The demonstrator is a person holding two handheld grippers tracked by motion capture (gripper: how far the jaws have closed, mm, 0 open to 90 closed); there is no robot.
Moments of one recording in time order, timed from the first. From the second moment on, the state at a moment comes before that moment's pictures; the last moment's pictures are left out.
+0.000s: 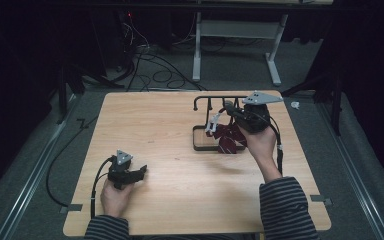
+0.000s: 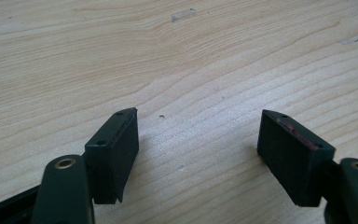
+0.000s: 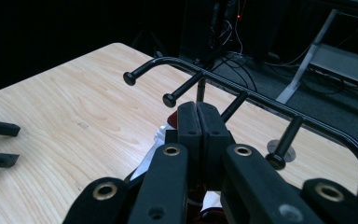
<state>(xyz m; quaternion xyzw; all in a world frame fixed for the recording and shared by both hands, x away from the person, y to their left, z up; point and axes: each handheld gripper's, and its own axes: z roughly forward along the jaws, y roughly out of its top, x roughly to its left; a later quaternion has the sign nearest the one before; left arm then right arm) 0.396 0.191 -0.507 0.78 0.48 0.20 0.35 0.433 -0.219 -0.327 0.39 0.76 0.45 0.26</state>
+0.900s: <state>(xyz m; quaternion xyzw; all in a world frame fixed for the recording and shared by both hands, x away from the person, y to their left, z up) 0.396 0.192 -0.507 0.78 0.48 0.20 0.35 0.469 -0.218 -0.327 0.41 0.75 0.44 0.27</state>
